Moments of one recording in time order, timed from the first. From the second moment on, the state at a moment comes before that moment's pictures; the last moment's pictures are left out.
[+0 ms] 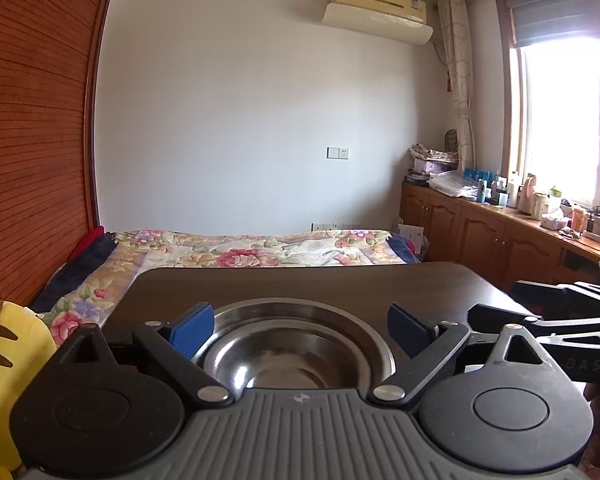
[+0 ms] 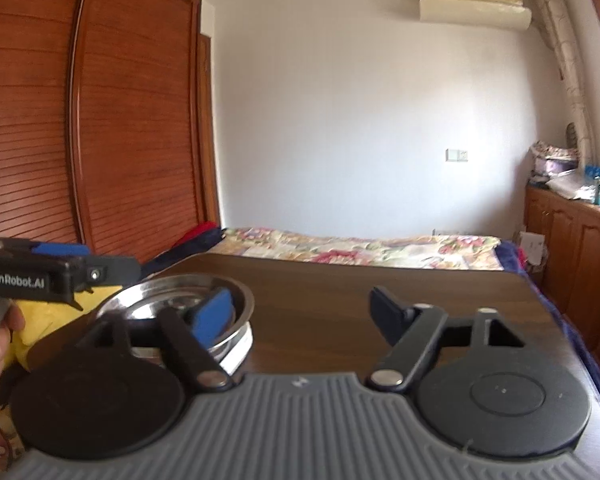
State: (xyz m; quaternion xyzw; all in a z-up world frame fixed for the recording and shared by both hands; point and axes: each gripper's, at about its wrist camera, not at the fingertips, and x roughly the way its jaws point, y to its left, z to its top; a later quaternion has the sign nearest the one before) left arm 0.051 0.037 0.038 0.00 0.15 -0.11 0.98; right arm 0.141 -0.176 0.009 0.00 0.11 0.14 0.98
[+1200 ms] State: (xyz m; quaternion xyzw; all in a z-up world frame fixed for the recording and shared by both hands) left arm 0.030 0.028 0.016 0.03 0.17 -0.05 0.98; right arm 0.128 -0.199 -0.012 0.02 0.12 0.06 0.99
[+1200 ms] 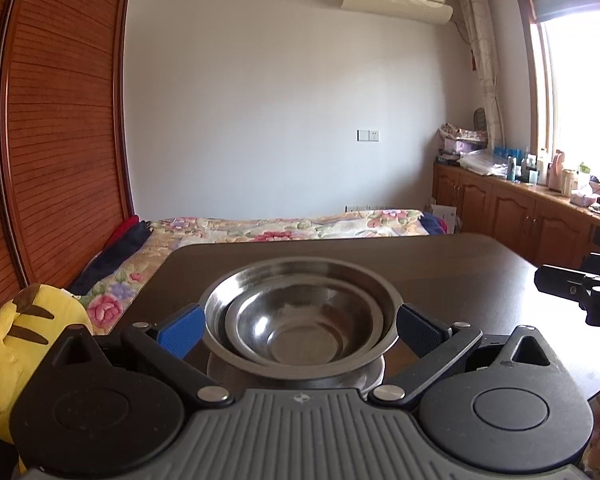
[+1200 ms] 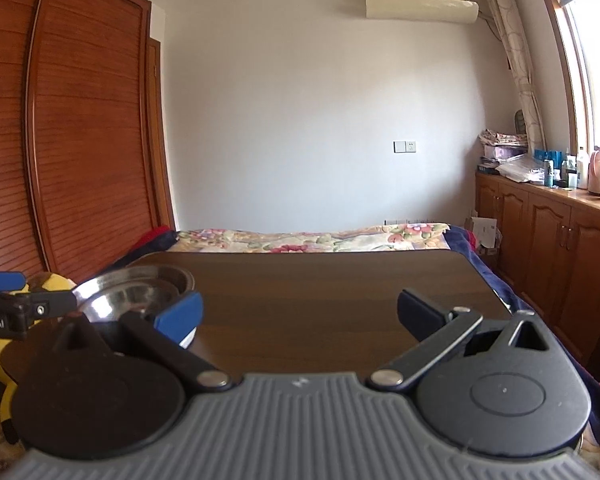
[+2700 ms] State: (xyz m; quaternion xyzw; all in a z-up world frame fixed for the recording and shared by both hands) left arm 0.032 0.027 0.009 0.04 0.18 -0.04 0.98; right arm 0.129 -0.199 -0.017 0.01 0.13 0.03 0.99
